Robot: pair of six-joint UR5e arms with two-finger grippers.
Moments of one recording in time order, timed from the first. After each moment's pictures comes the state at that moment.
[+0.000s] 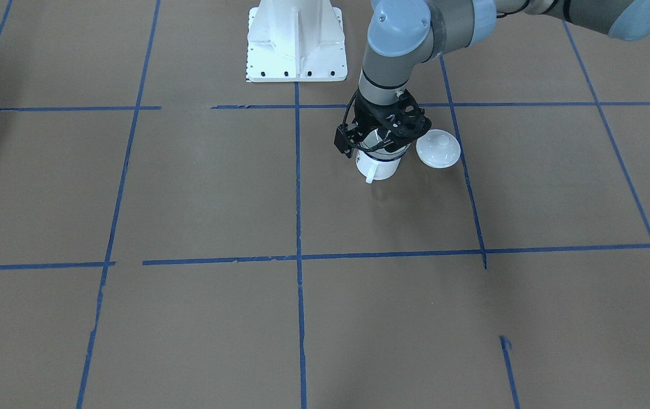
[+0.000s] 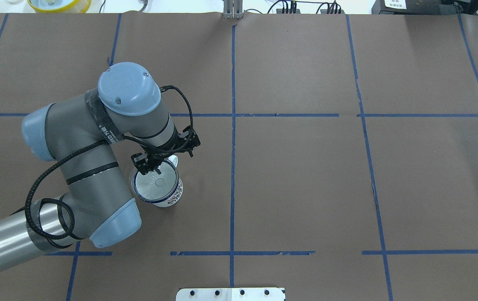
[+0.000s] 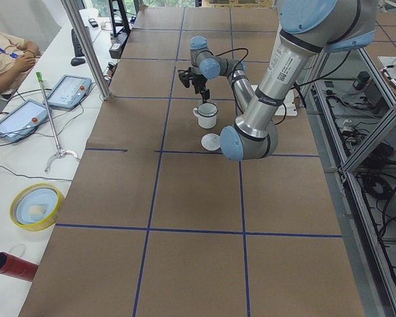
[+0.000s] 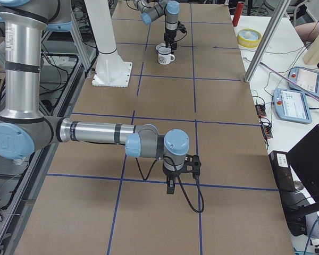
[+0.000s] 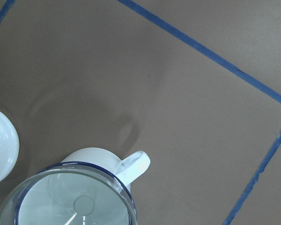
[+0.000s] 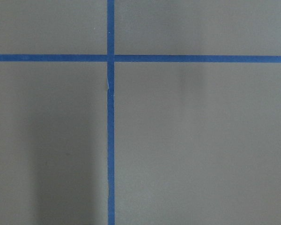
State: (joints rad) left arm -0.58 -2.21 -1.82 -1.41 -1.99 -1.68; right arm 1.57 -1.68 1.66 -1.57 2.29 0.01
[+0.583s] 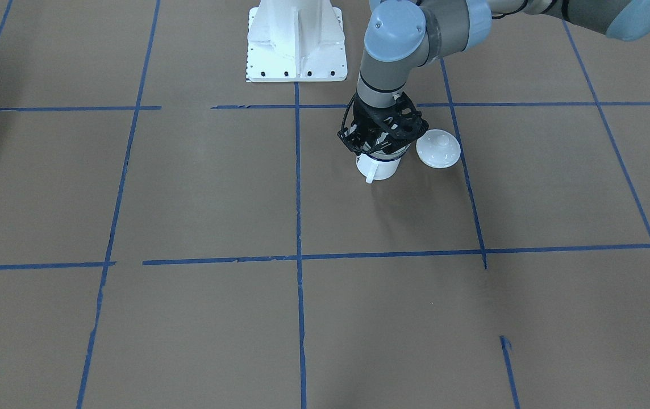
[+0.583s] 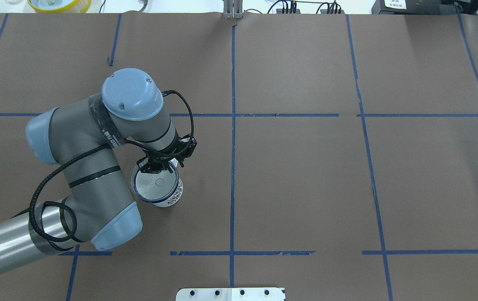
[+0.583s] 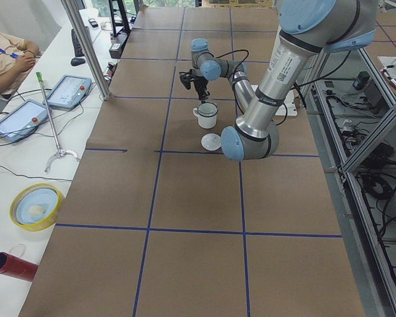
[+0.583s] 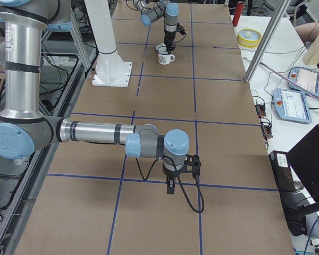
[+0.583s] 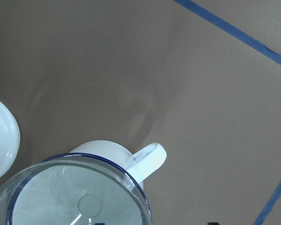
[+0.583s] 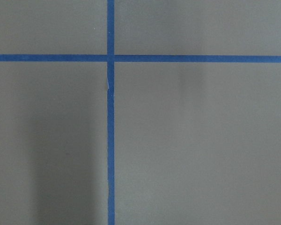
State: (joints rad) left arm -0.57 -2.20 -1.82 -1.42 -1.99 -1.68; right arm 1.57 -1.68 1.66 -1.57 2.29 0.01
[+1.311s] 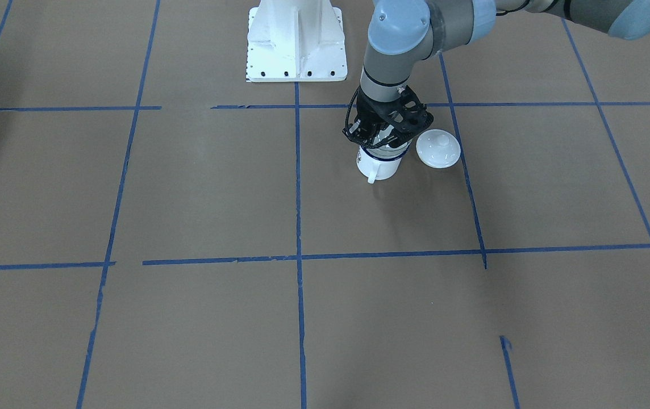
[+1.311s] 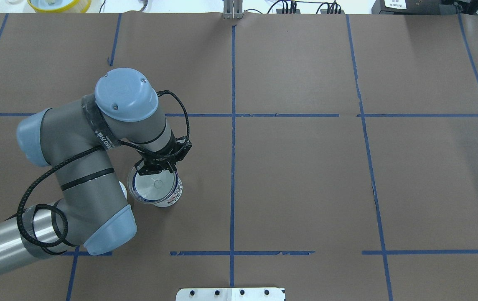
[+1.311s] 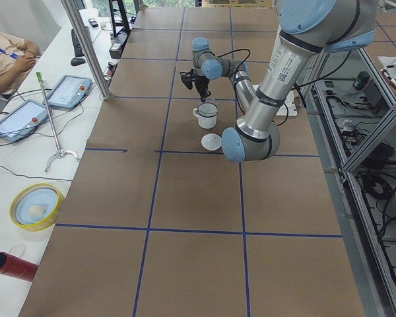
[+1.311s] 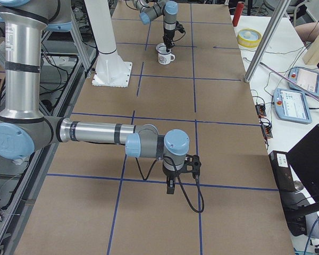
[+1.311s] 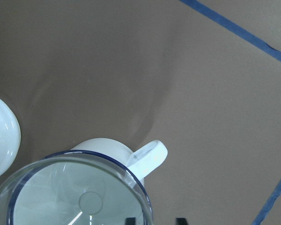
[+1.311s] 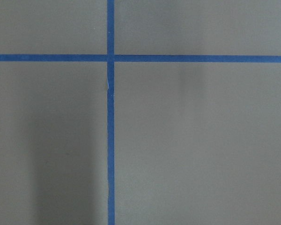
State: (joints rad) left arm -0.57 -2.19 -1.87 -1.37 -1.99 -1.73; right arm 1.57 -1.68 1.66 -1.57 2.29 0.01
